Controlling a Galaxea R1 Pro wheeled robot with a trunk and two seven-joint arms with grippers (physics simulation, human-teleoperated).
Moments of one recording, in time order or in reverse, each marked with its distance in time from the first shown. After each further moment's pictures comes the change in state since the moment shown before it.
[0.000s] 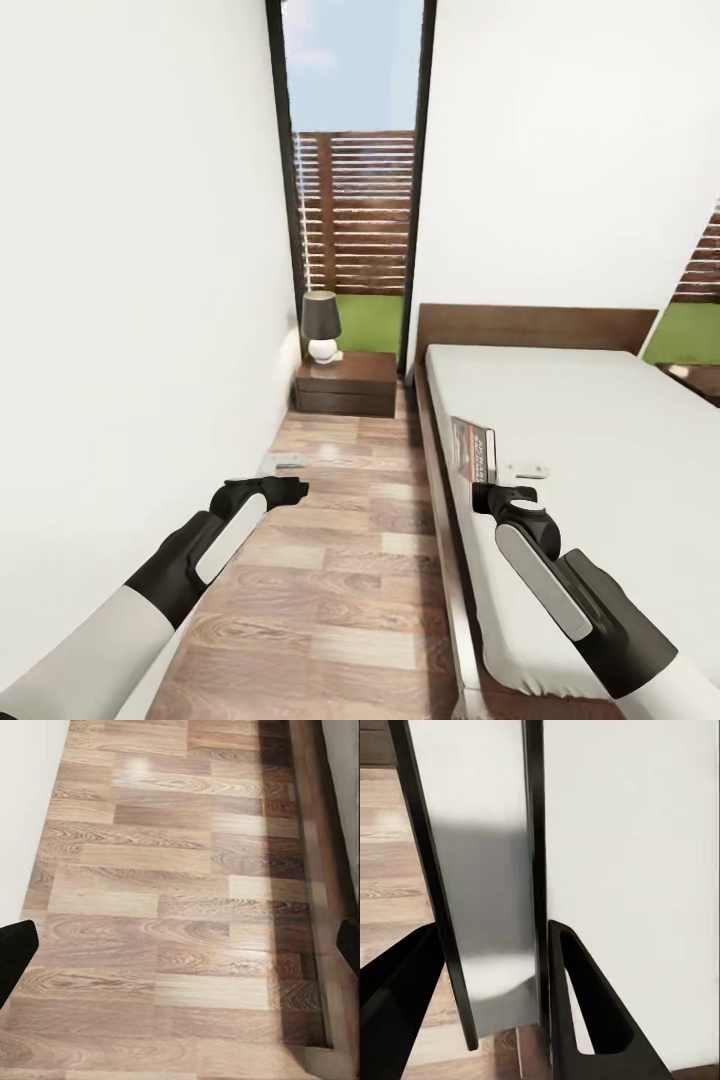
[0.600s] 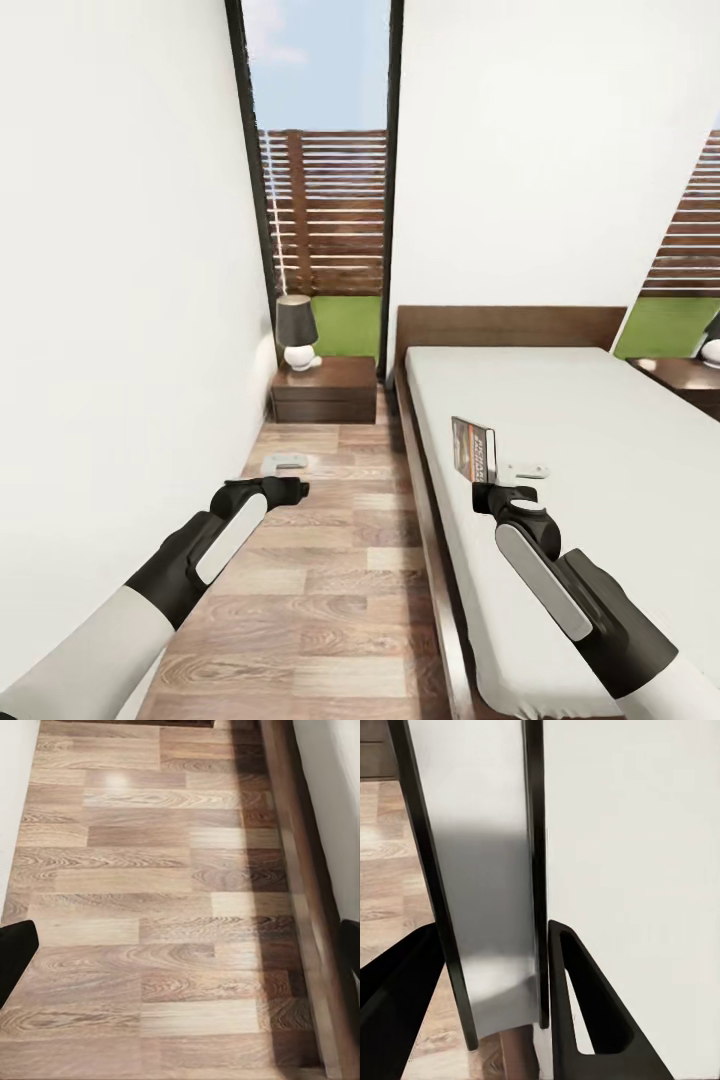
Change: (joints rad) left arm 0.000 -0.001 -0.001 -0.001 0.000 0.000 0.001; right arm 0.000 -0.001 0.000 -0.001 0.001 0.002 0.000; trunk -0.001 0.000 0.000
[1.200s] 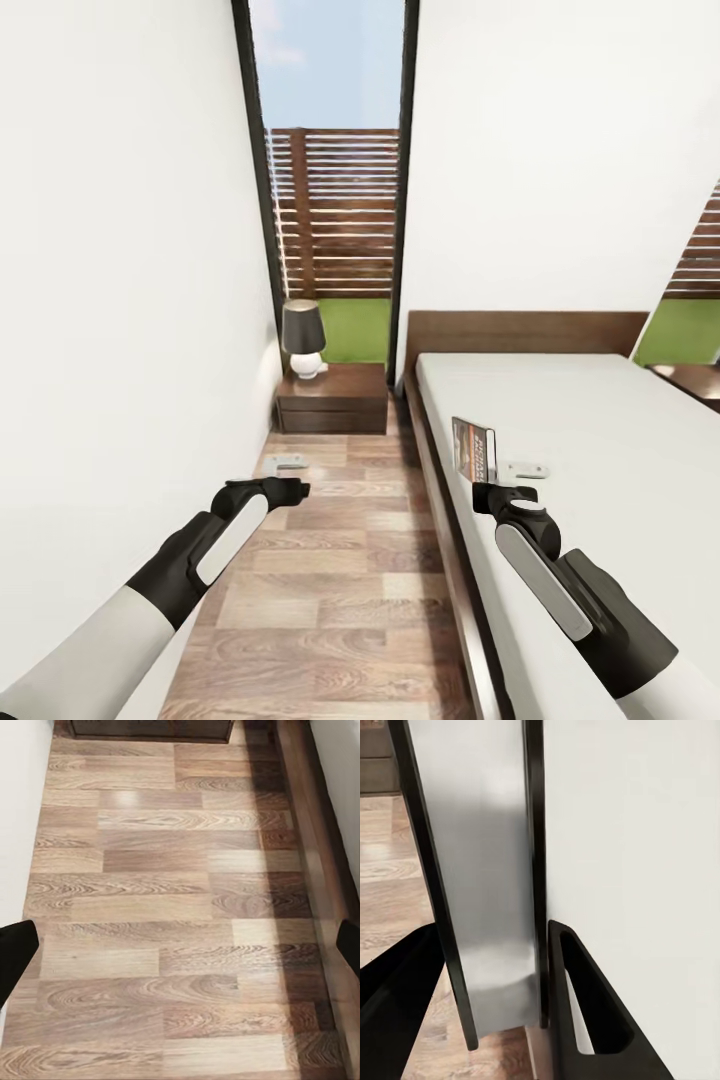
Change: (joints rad) left arm 0.000 0.000 -0.007 0.000 0.000 0.000 0.001; right arm 0.000 0.000 0.000 0.001 0.000 0.000 -0.001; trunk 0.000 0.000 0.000
